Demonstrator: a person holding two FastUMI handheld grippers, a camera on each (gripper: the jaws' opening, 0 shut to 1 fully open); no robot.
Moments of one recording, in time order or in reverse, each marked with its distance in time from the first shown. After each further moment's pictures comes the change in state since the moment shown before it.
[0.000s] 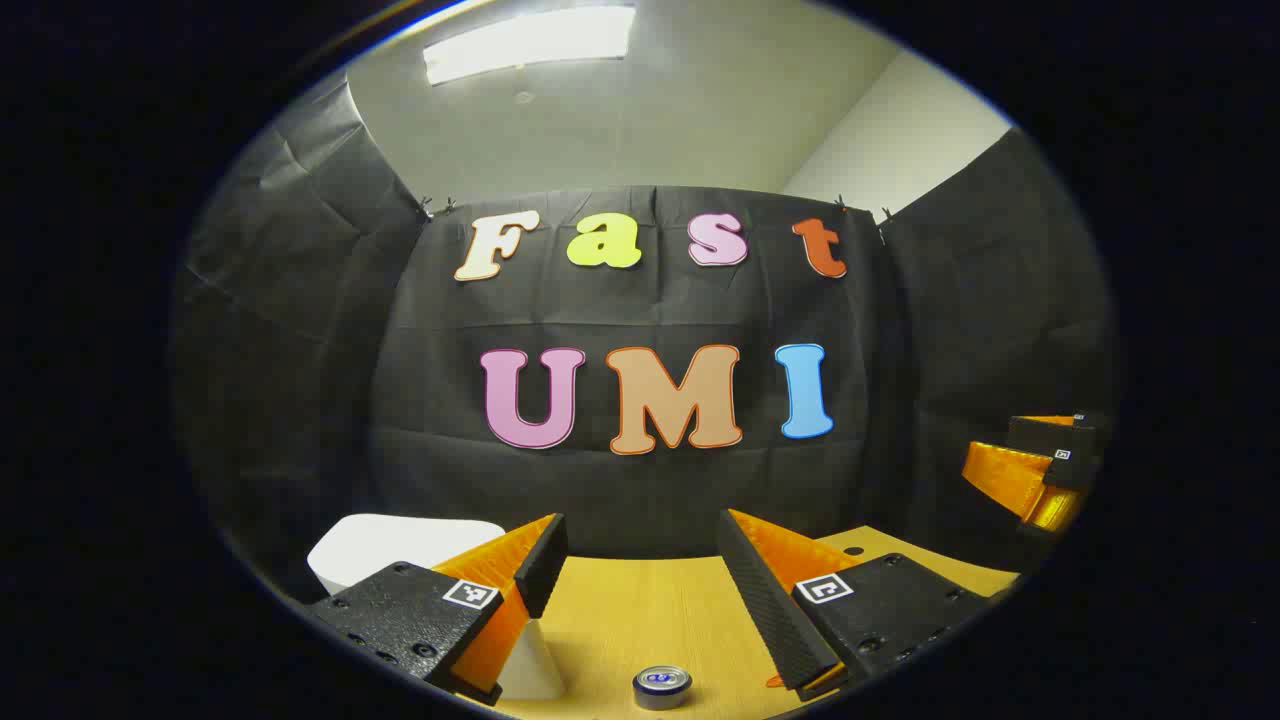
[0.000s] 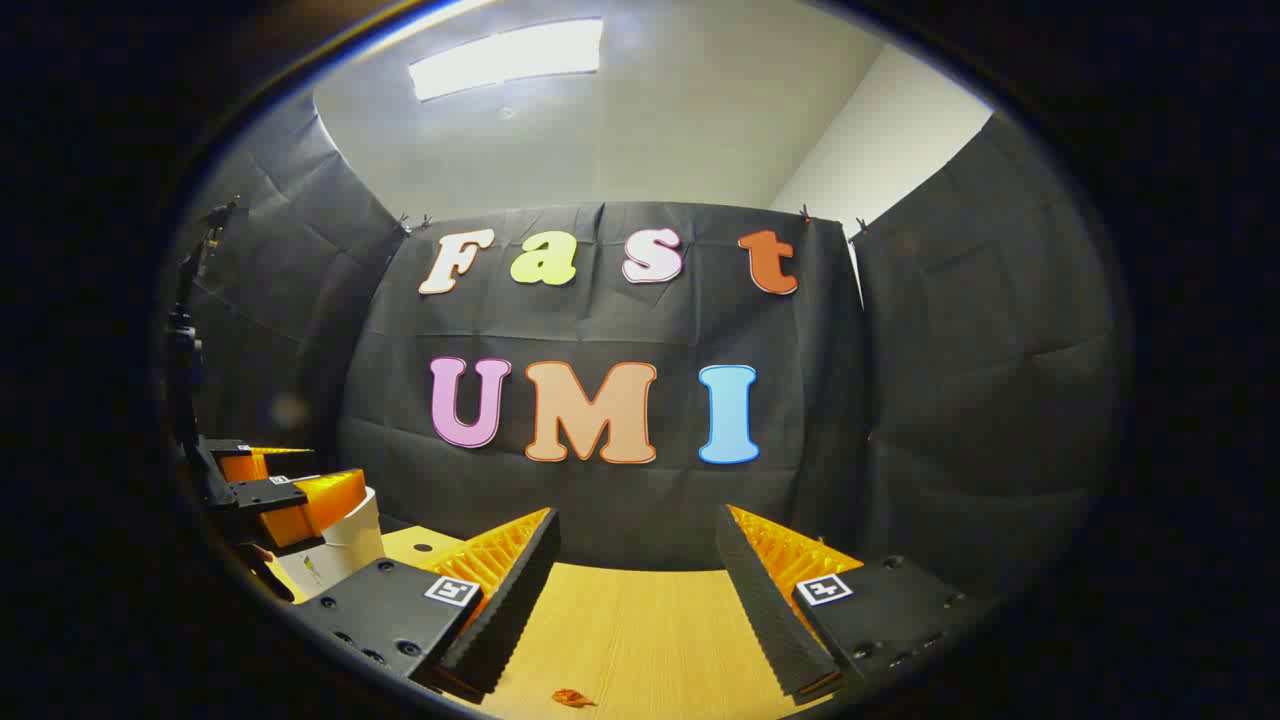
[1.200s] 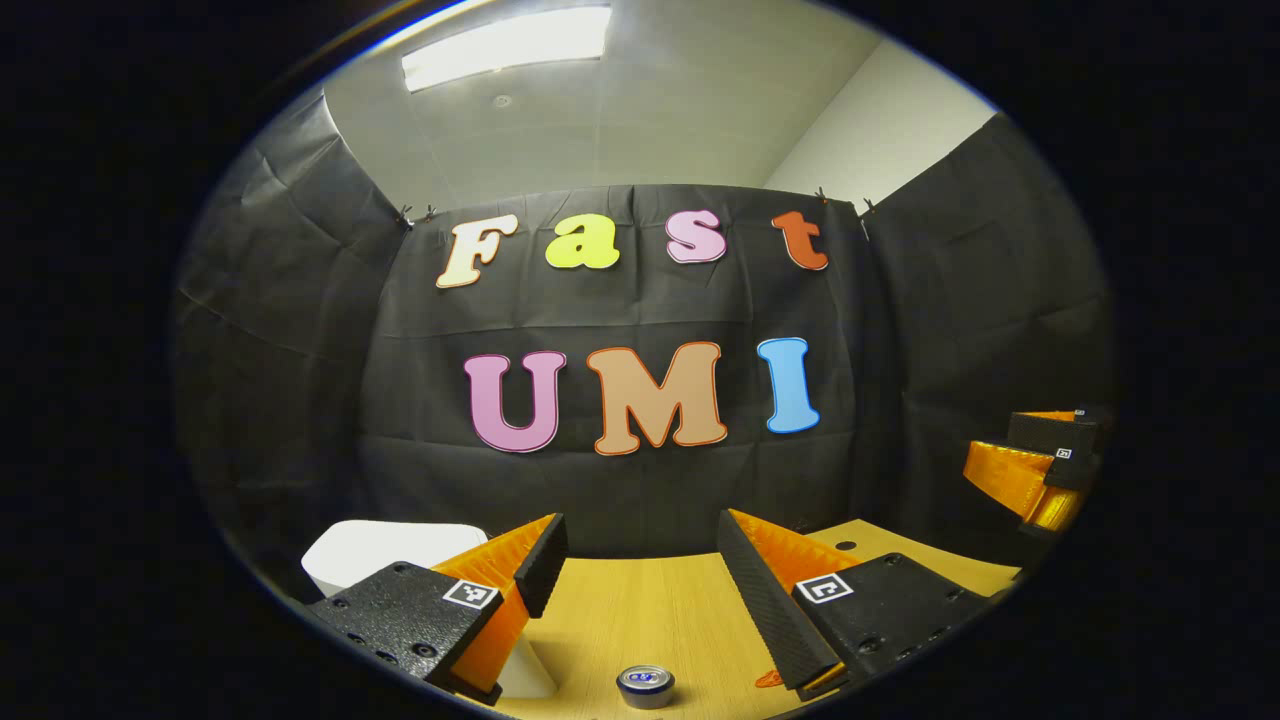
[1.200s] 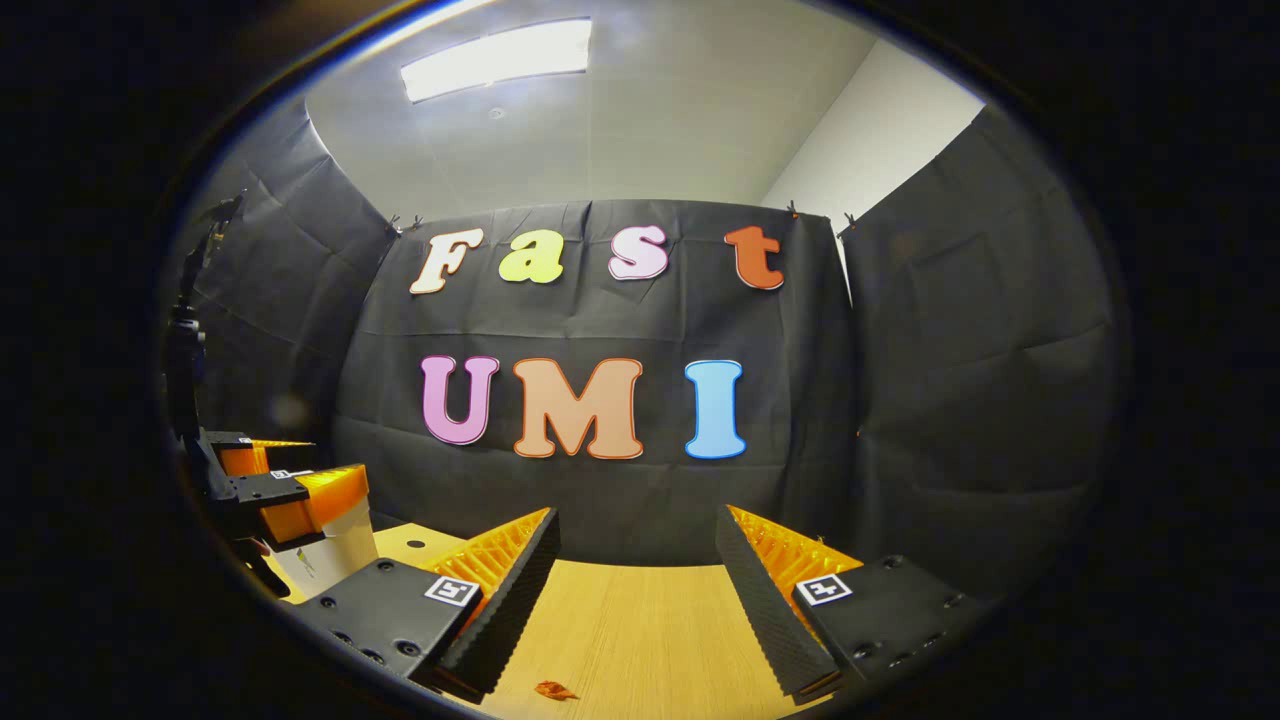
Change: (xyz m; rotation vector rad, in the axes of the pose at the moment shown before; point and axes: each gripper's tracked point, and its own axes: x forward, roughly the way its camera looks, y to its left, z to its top) left arm -0.002 -0.022 0.003 0.033 0.011 -0.019; right arm -0.007 -0.012 -0.005 0.005 0.012 0.007
